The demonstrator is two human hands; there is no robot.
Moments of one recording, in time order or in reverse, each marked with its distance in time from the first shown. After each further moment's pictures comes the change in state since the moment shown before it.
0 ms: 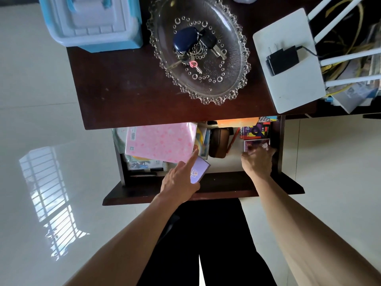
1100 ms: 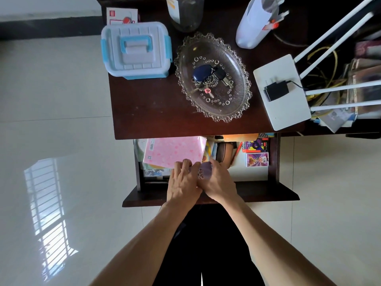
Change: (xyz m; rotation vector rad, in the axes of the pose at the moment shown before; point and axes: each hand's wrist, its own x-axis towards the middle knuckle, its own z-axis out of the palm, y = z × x) left_hand -0.046 0.013 -0.046 0.172 0.298 0.074; right_hand -0.131 -0.085 -0.005 0.157 -0.278 -0.352
